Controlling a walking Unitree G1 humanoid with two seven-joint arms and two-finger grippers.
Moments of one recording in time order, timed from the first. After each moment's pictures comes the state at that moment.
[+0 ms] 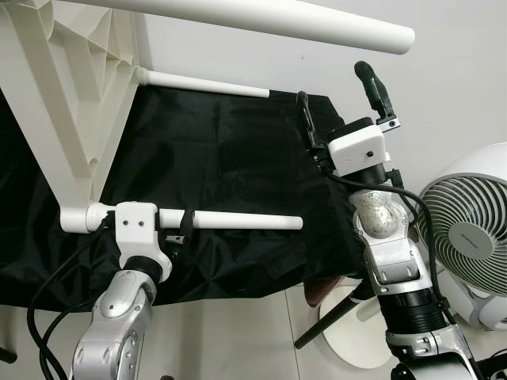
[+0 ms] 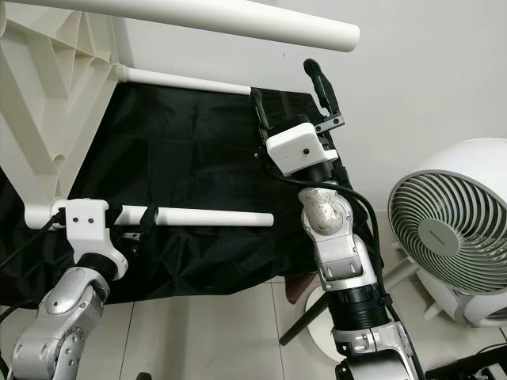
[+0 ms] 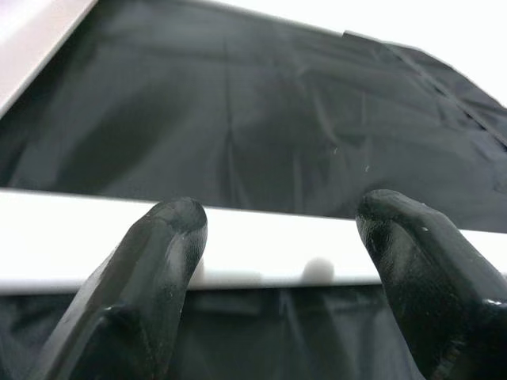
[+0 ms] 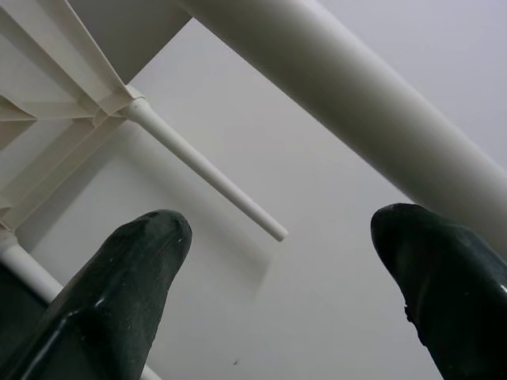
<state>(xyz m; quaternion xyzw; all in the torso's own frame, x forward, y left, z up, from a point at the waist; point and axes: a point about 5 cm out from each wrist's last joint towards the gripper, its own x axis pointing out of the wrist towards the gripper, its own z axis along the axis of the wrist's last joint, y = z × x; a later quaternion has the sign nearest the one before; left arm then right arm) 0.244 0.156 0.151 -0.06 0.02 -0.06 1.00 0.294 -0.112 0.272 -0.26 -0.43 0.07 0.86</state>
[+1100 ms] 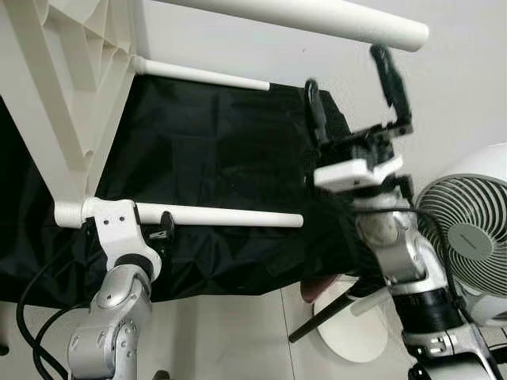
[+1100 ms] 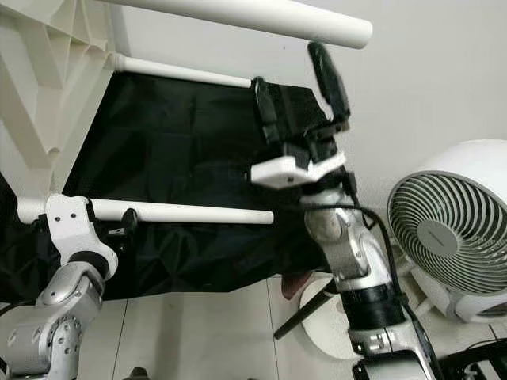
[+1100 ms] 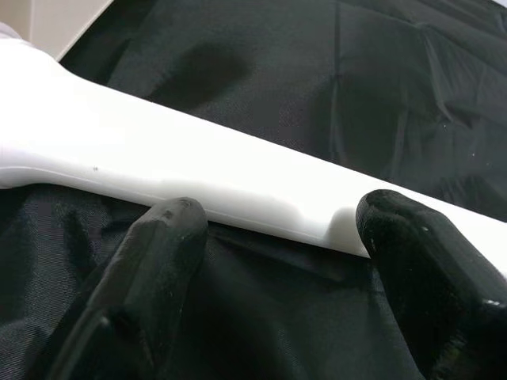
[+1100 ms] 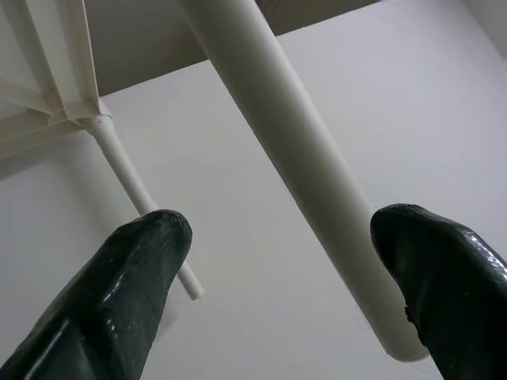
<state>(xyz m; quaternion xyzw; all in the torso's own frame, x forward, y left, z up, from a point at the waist) 0.245 0.166 0.157 -0.11 0.07 0.06 0.99 0.278 -0.112 0.271 -0.39 -0.54 0.00 0.74</state>
